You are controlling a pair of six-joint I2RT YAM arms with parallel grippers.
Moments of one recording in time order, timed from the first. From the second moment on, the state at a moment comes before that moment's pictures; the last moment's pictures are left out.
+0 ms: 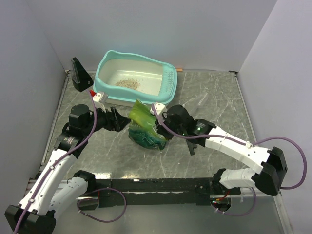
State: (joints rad) left arm -0.31 0.79 0.79 -0.30 0.45 -0.36; right arm 0.87 1.24 1.01 -0.44 -0.12 -0.05
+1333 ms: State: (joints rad) left arm -0.31 0.79 0.79 -0.30 0.45 -0.36; right arm 0.95 1.00 1.28 -0.59 0.16 -0.10
